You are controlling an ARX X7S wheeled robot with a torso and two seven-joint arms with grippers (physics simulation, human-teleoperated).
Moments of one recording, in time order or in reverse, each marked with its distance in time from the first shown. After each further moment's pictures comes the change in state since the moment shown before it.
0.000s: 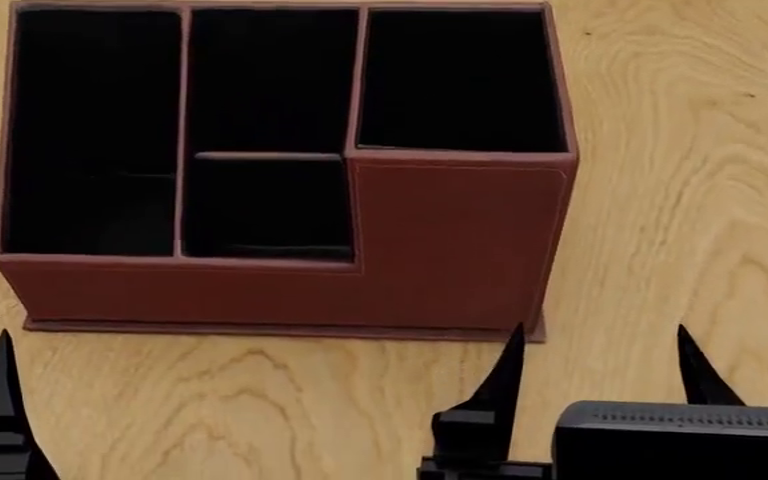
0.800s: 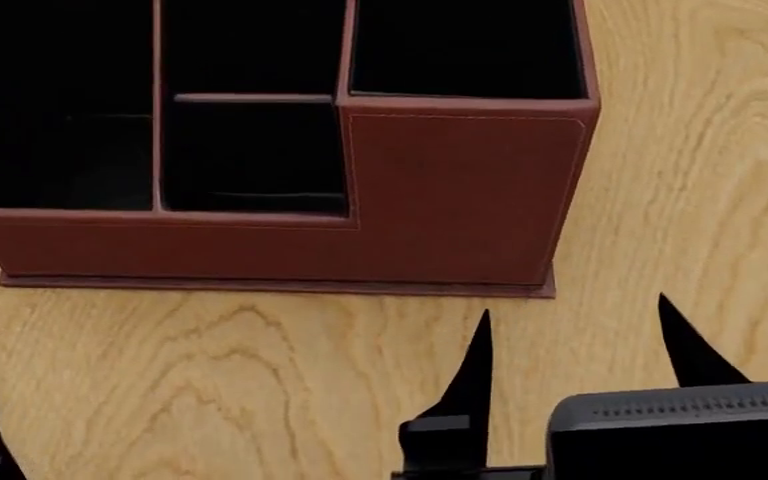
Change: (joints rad) left arm -0.045 -0.351 0.061 0.064 -0.374 0.017 -0.372; right arm 0.269 0.444 -0.034 0.007 1.113 -0.136 0.773
